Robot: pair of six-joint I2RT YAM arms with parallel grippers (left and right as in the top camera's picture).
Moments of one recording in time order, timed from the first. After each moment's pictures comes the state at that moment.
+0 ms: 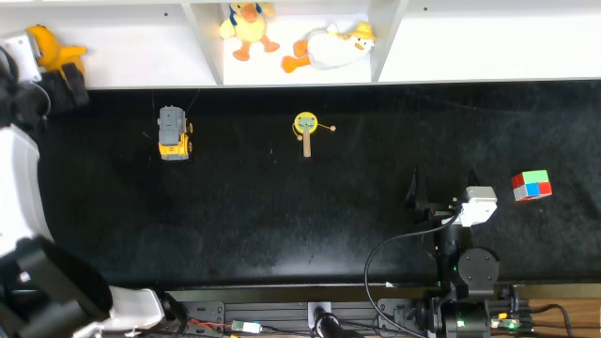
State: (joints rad) left arm 0.48 1.62 1.33 -0.51 0.14 0.14; right arm 0.01 0.01 0.02 -0.02 0.01 0.12
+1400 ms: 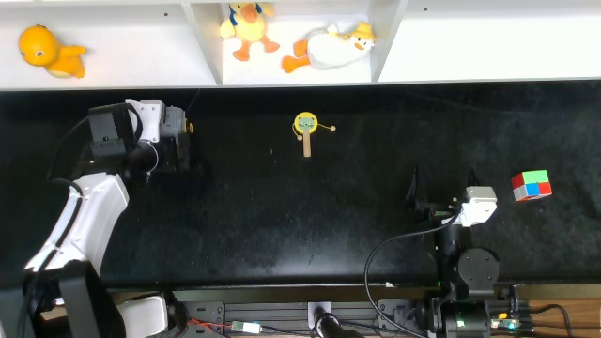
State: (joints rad) left arm 0.15 1.47 0.79 -0.34 0.20 0.11; right arm 0.01 0.01 0.02 -0.02 0.01 0.12
